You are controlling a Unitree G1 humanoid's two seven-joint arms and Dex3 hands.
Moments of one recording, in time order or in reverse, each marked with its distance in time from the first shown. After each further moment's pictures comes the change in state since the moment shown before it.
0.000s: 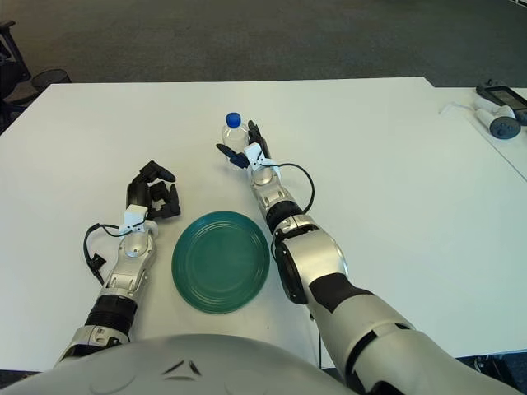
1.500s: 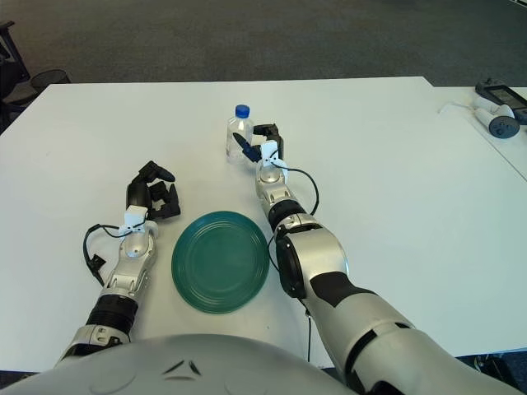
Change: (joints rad) left arm -0.004 -0.002 0.002 0.020 0.003 -0.021 0.013; right arm -0.014 0.019 -0.162 0.039 0.119 -0.103 -0.176
